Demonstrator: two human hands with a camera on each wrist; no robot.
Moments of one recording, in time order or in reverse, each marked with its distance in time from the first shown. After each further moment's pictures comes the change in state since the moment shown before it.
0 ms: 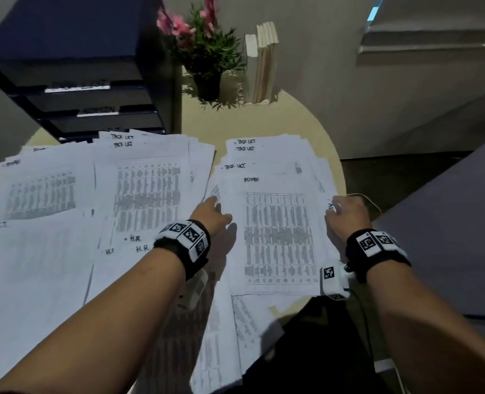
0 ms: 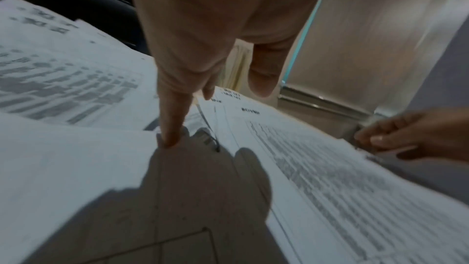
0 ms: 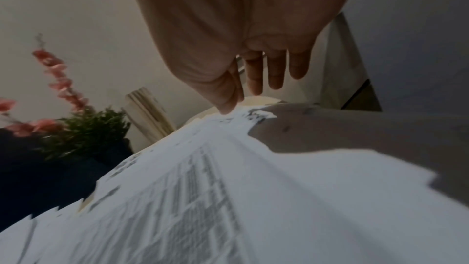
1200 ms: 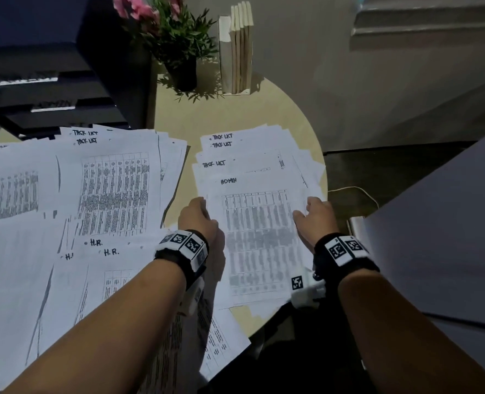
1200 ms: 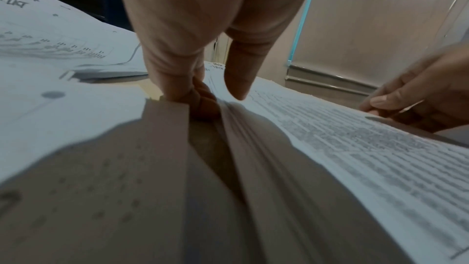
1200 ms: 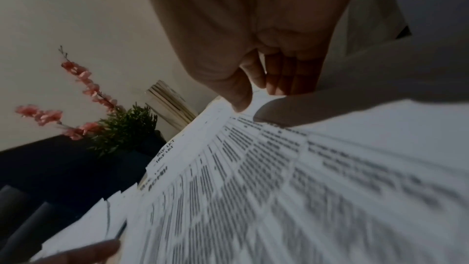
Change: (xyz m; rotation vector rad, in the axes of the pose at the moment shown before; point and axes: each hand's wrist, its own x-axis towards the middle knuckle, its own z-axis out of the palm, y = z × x) left_hand 0.025 0.016 0.063 0.000 0.280 -0.059; right_hand 0.013 0.003 0.014 0.172 -0.113 0.003
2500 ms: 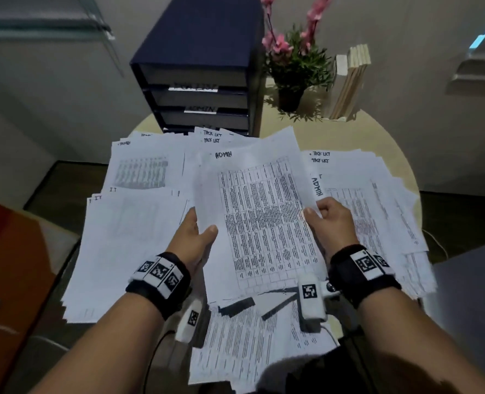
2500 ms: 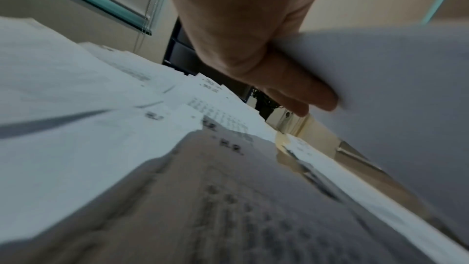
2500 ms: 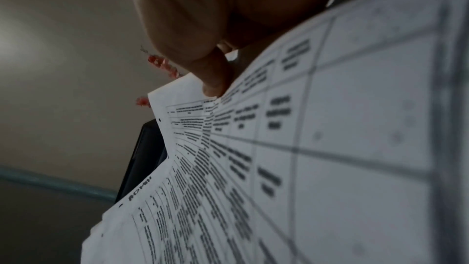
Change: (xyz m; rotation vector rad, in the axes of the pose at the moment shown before) left_hand -0.093 -0.136 -0.174 -0.767 0.029 -0.001; right_hand -0.111 -0.149 0.078 0.494 0.007 -0.348
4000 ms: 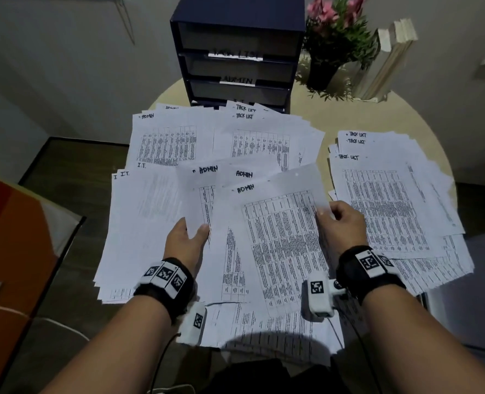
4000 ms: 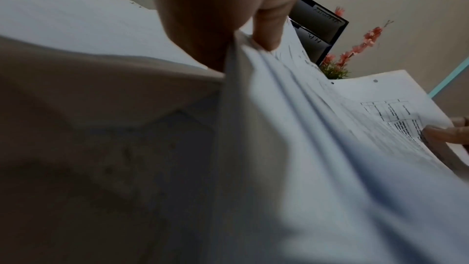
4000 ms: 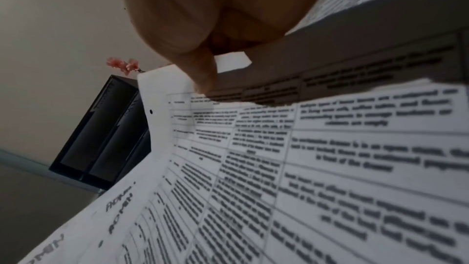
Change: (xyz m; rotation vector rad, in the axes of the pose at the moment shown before) left_hand 0.017 -0.101 -0.104 -0.114 0.195 0.019; right_hand -0.047 0.014 0.079 0.064 0.066 0.092
